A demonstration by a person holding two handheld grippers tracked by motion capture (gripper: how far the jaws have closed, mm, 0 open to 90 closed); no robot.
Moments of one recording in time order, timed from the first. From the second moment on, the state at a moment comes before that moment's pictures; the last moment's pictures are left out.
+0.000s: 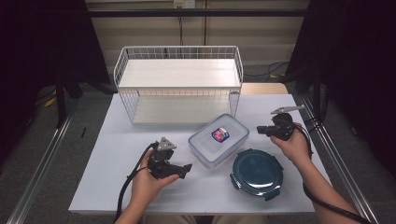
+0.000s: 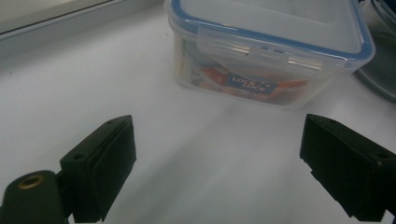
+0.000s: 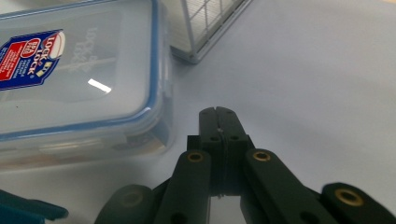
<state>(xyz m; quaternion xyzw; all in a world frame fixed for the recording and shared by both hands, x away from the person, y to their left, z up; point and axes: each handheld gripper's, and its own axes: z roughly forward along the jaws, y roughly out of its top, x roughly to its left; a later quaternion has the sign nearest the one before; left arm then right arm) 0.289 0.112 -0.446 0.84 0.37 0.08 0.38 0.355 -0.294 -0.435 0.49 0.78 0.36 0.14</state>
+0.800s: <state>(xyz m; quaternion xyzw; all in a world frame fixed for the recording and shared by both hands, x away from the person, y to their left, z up) 0.280 0.086 -0.452 0.86 0.34 0.07 0.37 0.372 -0.266 -0.429 0.47 0.80 0.34 0.12</state>
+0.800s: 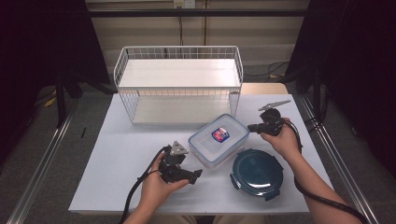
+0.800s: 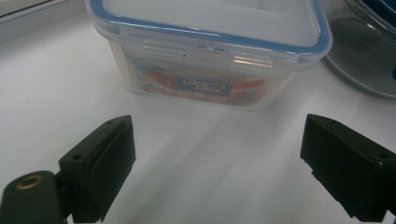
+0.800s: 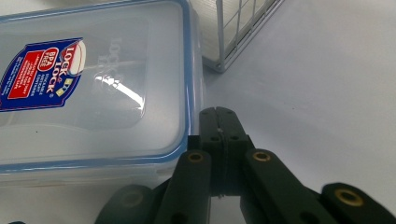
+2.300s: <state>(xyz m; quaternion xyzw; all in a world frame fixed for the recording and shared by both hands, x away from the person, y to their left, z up) 0.271 0.096 -0.457 0.87 0.36 0.01 0.35 0.356 -0.229 -0.423 0.44 0.83 0.33 0.09</state>
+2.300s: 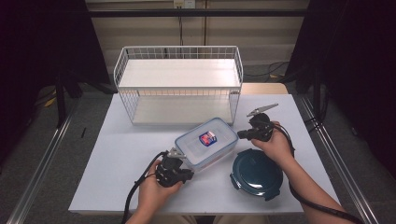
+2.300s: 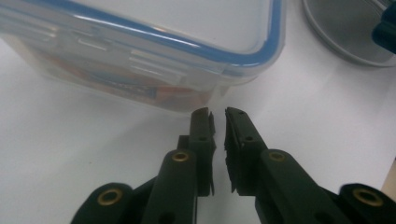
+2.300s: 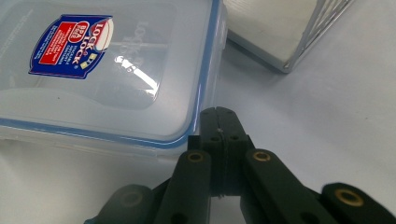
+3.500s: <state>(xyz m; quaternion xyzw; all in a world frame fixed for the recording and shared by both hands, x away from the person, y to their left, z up) 0.306 0.153 -0.453 0.80 0.47 0.04 0.37 0.345 -0.202 -0.423 0.42 0.82 0.38 0.00</state>
